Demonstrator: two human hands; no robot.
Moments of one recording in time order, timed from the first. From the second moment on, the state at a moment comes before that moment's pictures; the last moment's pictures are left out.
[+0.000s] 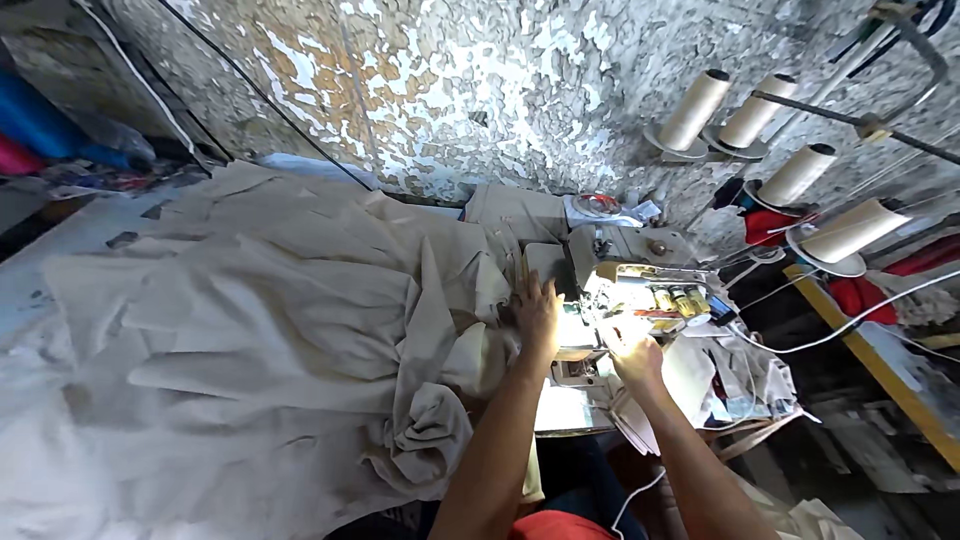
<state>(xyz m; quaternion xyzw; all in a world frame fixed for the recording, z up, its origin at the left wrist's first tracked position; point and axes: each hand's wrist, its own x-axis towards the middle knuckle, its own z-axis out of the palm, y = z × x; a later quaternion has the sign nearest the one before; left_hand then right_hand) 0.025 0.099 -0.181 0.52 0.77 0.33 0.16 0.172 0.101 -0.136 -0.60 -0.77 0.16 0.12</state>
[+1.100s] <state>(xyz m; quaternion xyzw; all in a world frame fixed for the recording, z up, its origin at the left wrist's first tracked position) 0.024 0.099 -0.184 0.52 0.77 0.34 0.15 0.151 0.101 -0.149 -0.62 -0.75 0.13 0.16</state>
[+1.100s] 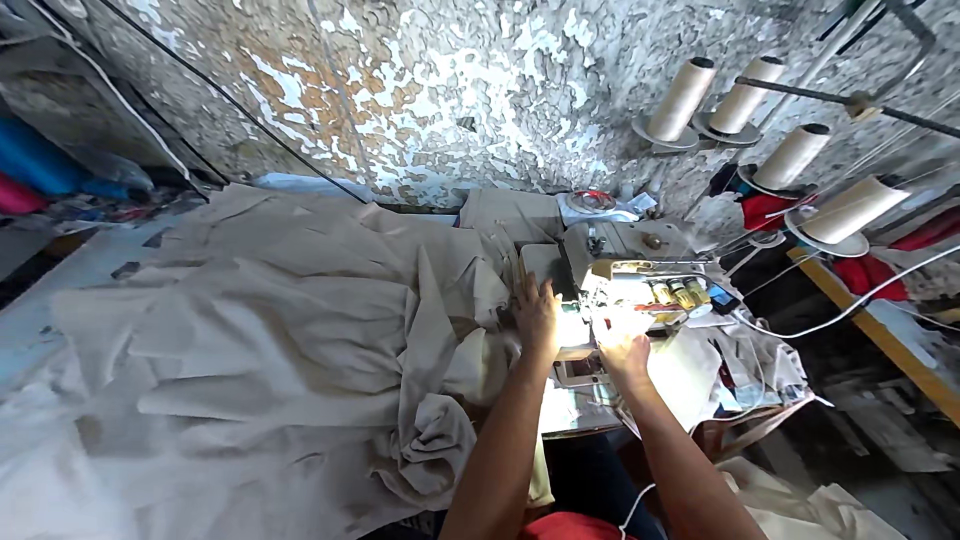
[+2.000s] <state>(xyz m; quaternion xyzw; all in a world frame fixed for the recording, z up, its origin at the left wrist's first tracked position) 0.022 0.101 -0.184 0.53 0.77 0.32 0.15 0.149 0.103 -0.151 -0.61 -0.75 0.14 0.23</state>
